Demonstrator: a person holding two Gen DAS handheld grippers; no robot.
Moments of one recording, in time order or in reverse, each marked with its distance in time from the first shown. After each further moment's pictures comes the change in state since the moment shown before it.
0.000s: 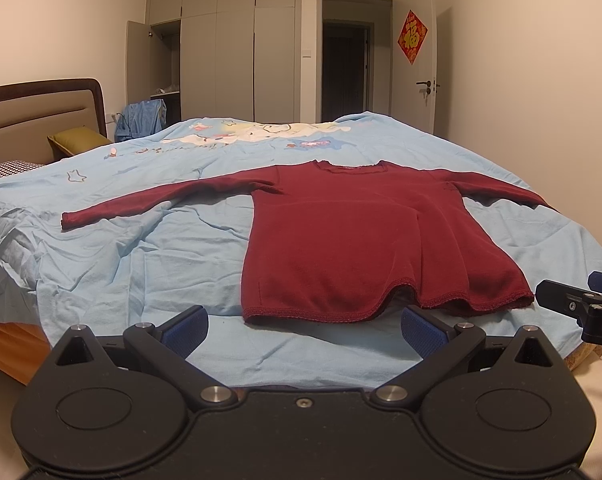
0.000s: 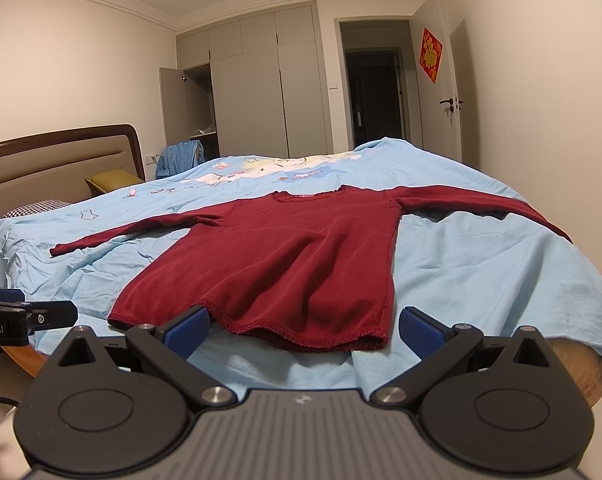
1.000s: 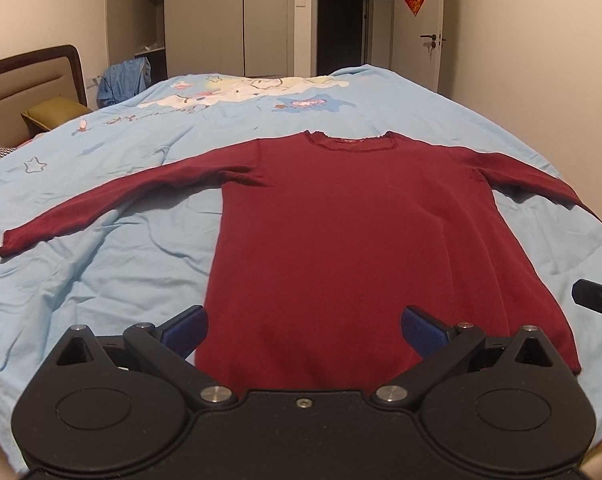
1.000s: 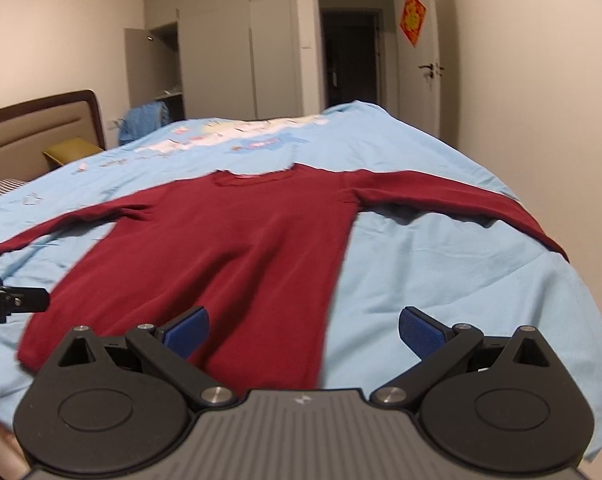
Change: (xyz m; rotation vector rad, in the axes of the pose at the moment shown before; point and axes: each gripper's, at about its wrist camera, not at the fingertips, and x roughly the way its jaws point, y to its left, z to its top) left arm 0.141 -0.015 0.086 0.005 0.180 -0.017; right arm 0.105 -0.061 0.063 0.000 0.155 -0.105
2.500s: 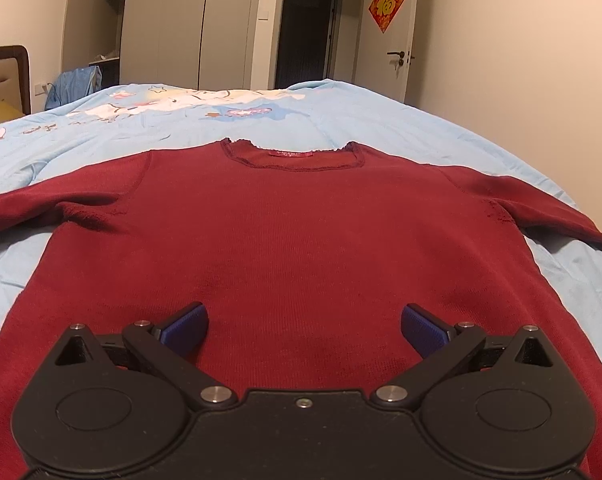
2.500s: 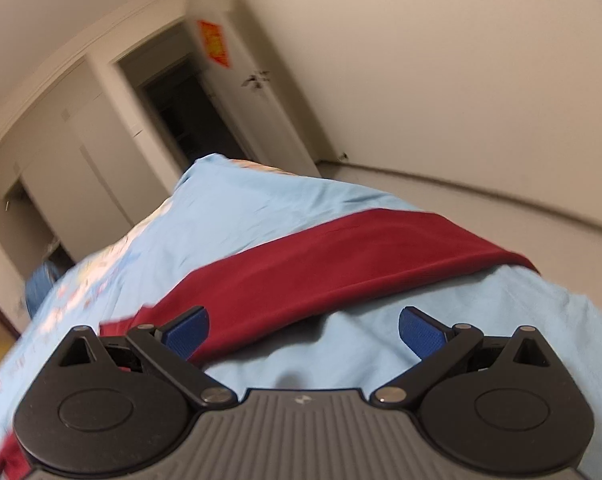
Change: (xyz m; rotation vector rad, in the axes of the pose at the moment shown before) left arm 0.209 -0.050 0.051 -0.020 -0.092 -0.157; right arm 0.176 -0.252 0.063 0.650 -0.128 -0.156
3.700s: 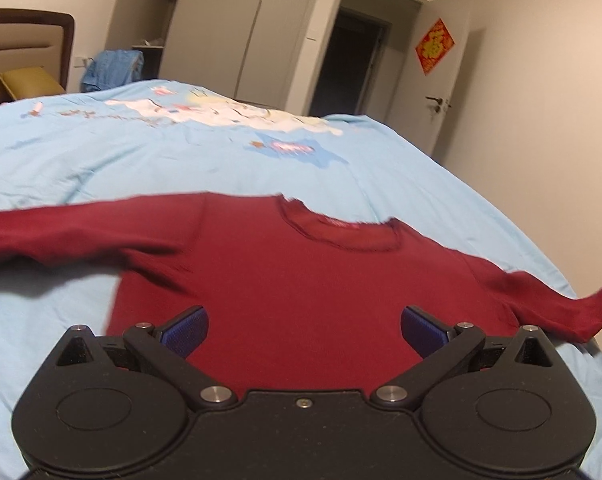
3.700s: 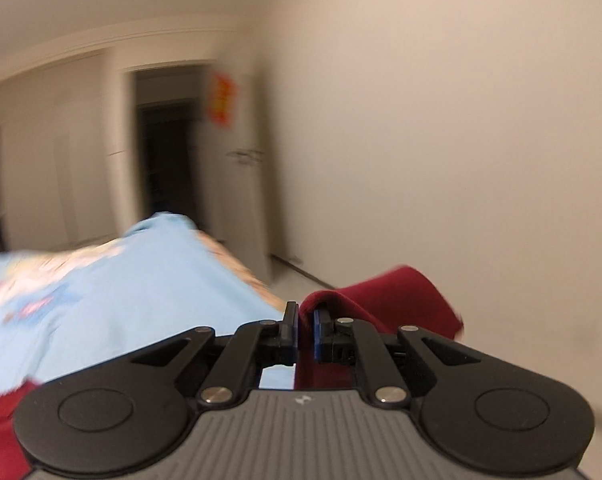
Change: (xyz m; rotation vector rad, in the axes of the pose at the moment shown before) left arm -0.038 0.050 0.060 -0.181 -0.065 0.029; right arm 0.065 0.117 0.045 -0.454 -0.317 -0.202
